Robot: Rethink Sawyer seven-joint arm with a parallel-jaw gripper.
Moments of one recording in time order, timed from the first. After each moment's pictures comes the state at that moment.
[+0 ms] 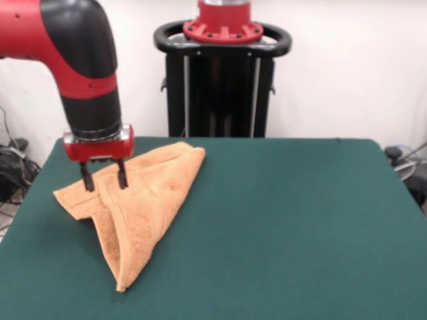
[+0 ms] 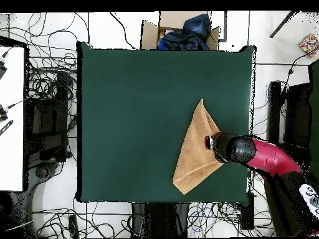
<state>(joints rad) -0.84 -0.57 0.29 1.69 -0.42 0.54 1.31</state>
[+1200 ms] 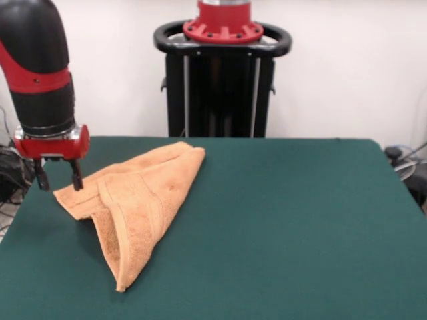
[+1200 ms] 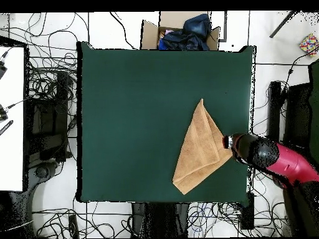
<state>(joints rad) -0.94 -0.56 0.30 1.64 -0.43 0.54 1.31</state>
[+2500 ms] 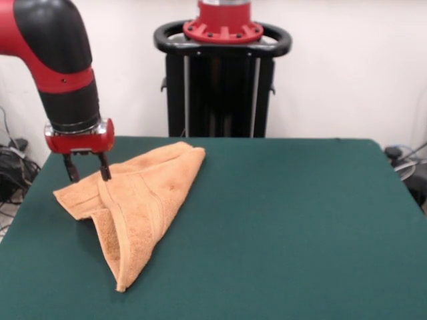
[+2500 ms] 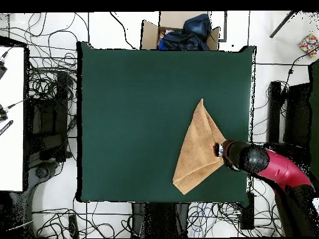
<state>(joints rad) -0.93 -0.56 0.30 1.72 -0.42 0.54 1.31</state>
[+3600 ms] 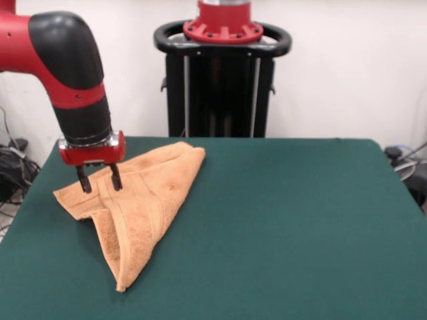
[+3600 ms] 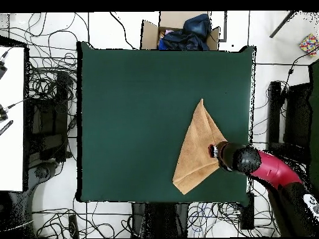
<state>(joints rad) -0.93 -0.49 0.30 1.72 -0.46 0.48 1.31</state>
